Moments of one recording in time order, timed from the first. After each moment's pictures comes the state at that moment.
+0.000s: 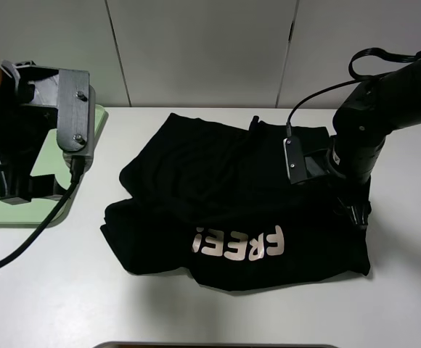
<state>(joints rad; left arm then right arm) -0.55 1.31 -0.89 0.24 0.73 0.76 0.39 1.86 -0.90 -0.50 0.63 -0.75</state>
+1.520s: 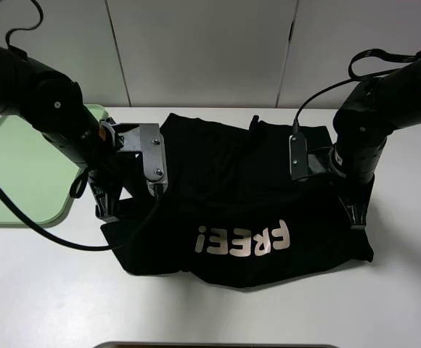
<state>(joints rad) -0.55 1.73 -0.89 0.11 0.33 0.79 0.39 1.86 -0.90 -0.54 0.66 -0.63</state>
